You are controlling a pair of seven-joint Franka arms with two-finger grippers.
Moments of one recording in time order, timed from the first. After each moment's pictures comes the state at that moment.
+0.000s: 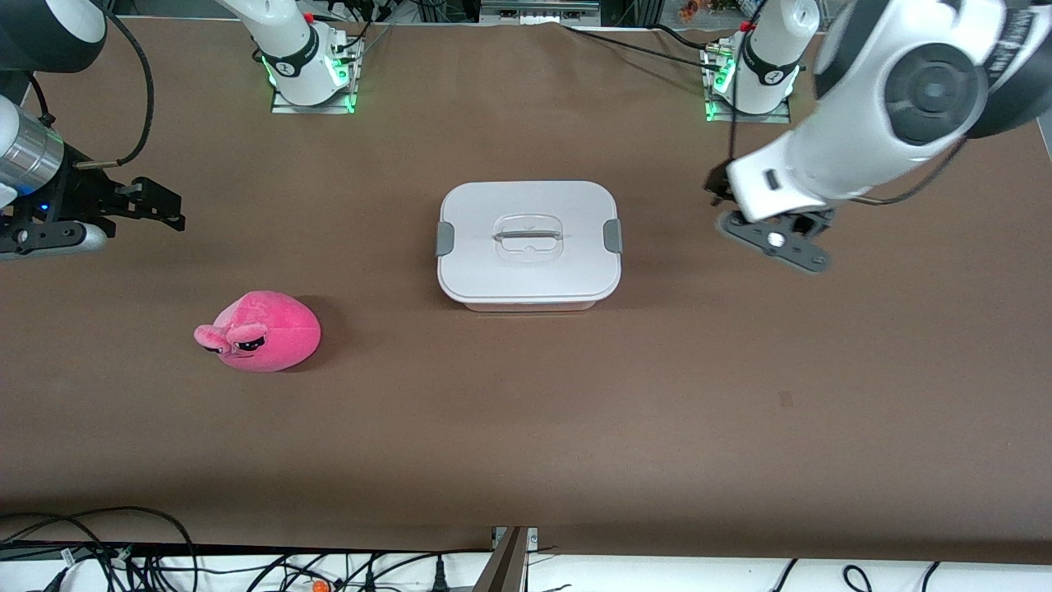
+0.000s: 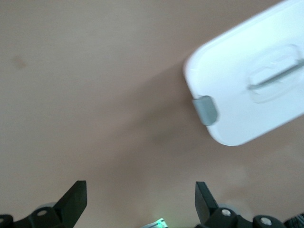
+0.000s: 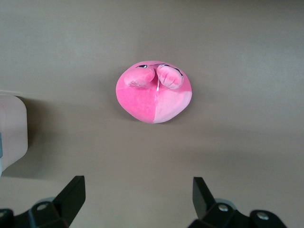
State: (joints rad) left arm -0.38 0.24 0.00 -1.43 -0.12 1.45 0.08; right arm 0.16 0.07 -0.12 -1.62 0.01 1.65 -0.07
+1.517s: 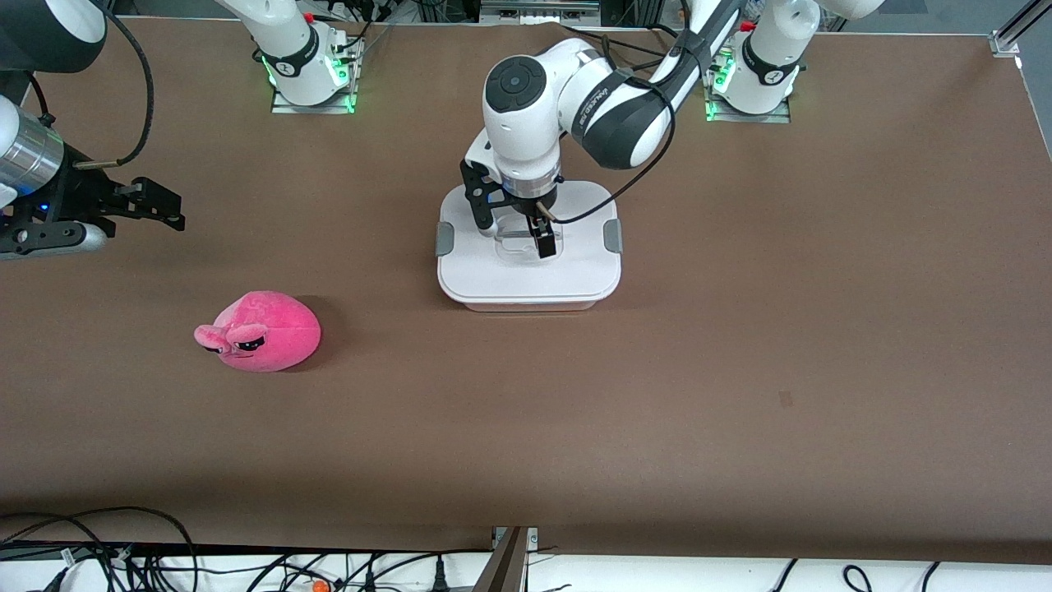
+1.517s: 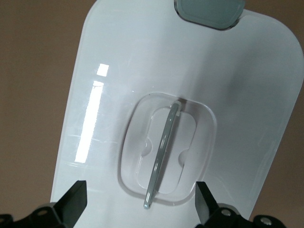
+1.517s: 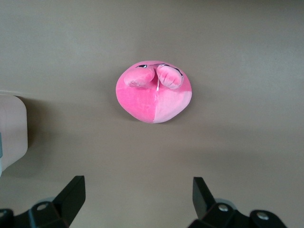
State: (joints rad) left arm -0.82 0.52 0.00 -1.47 0.07 1.96 0.42; right arm 0.16 0.07 -0.12 -1.62 0.01 1.65 -0.07
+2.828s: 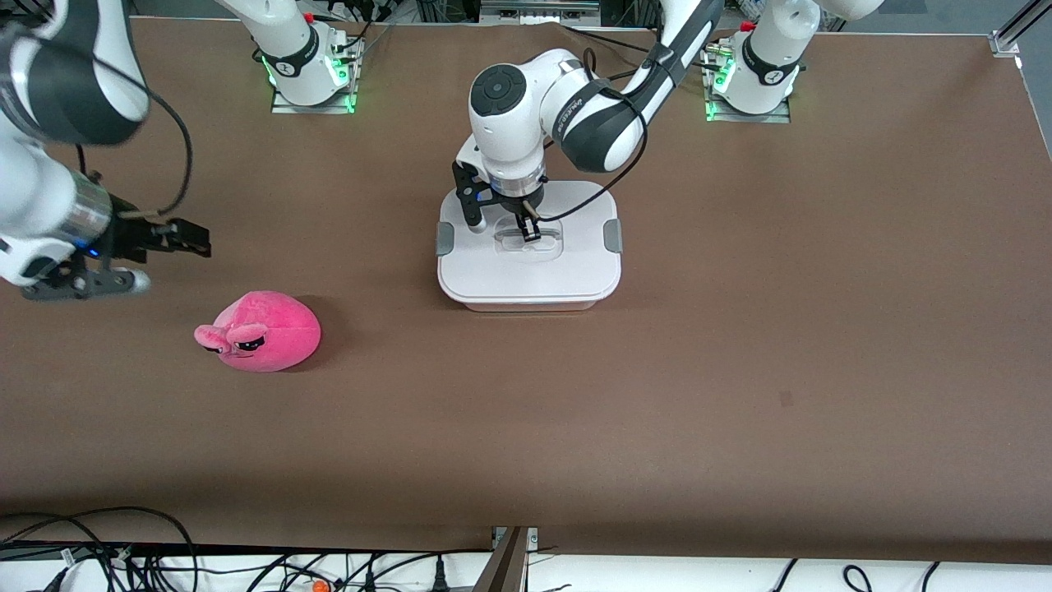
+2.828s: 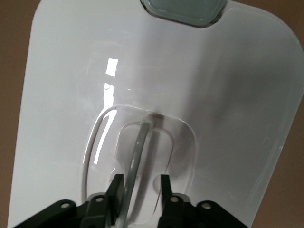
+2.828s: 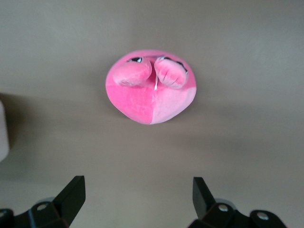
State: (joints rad) left arm -0.87 0.56 0.00 -1.50 0.08 2.01 0.37; right arm 0.16 0.23 -0.12 -1.62 0.01 1.69 -0.07
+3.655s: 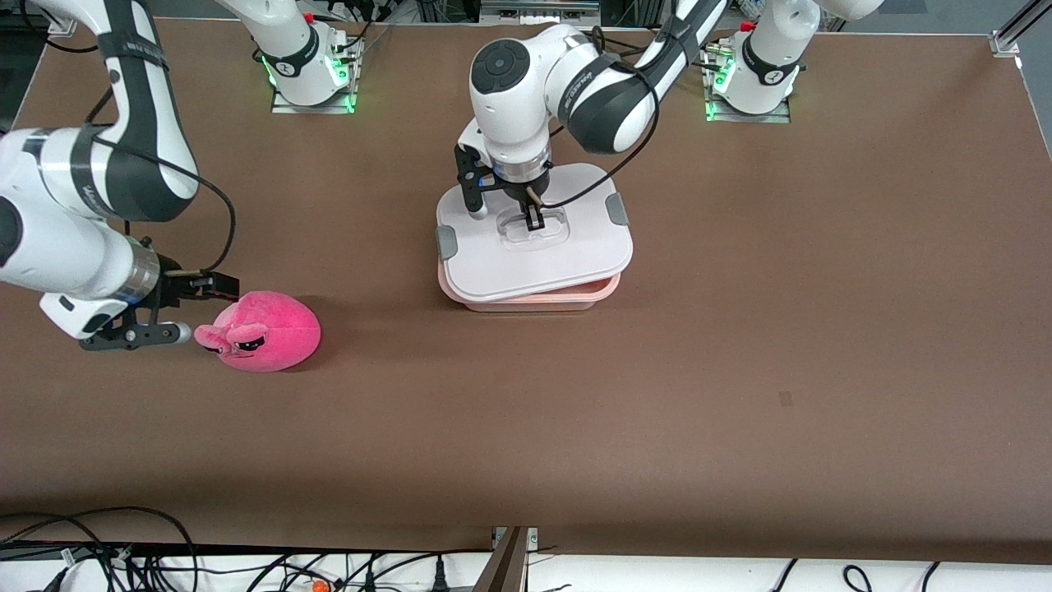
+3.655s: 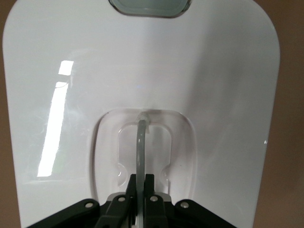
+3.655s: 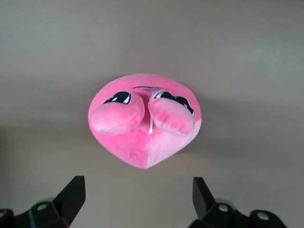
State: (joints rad) left arm -0.86 0.49 0.01 -1.46 0.09 1.88 0.42; right arm 0.16 0.36 -0.12 -1.65 0.01 1.89 -0.07
